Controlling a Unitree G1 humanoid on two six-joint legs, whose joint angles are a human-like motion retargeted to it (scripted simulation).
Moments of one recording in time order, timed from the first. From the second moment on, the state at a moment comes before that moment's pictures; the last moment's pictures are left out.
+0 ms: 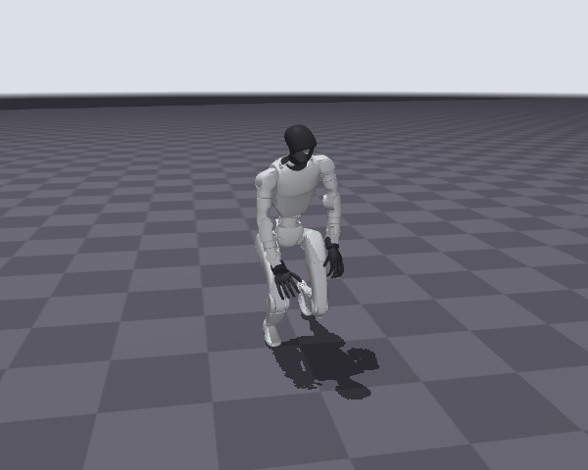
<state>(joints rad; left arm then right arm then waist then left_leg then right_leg) -0.47 0.20 -0.93 1.10 0.30 -0.27 0.63 -0.70 -0.34 0.68 1.29 -0.34 -0.24 -0.94 0.11 0.20 0.37 -0.62 0.00 -0.15 1.87 -0.84 0.12 -1.12 -0.10 -0.13 1.73 -0.79 0.03</state>
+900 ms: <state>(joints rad) -0.27 0.09 -0.66 1.28 0.29 -0.24 0.77 -0.38 -0.37 0.49 0.95 -0.11 -0.37 -0.73 -0.10 -0.16 0.08 -0.54 -0.12 0.39 0.76 -0.61 0.06 -0.31 -0.35 -0.05 1.20 -0.75 0.24</state>
